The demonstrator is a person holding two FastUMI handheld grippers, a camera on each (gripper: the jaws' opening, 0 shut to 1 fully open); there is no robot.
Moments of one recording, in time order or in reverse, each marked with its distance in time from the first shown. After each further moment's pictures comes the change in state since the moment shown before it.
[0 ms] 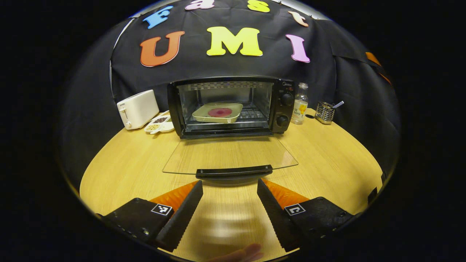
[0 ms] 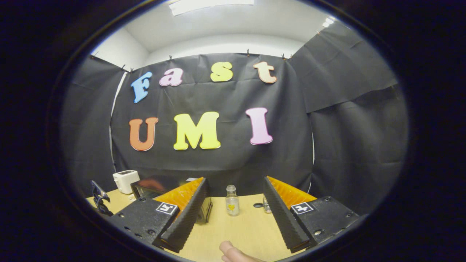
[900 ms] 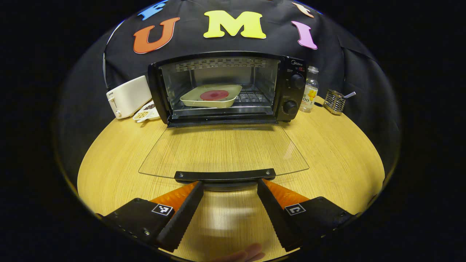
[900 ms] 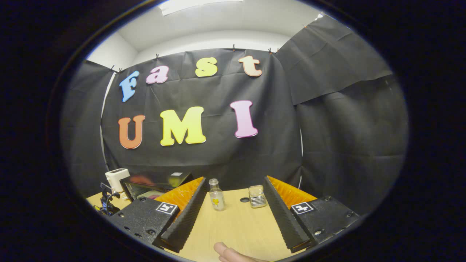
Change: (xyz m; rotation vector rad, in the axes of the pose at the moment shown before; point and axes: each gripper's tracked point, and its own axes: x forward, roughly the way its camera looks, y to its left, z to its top) left arm 0.044 -0.005 -0.008 -0.013 0.135 0.022; right arm -0.003 -0.056 -0.013 0.020 0.033 -0.066
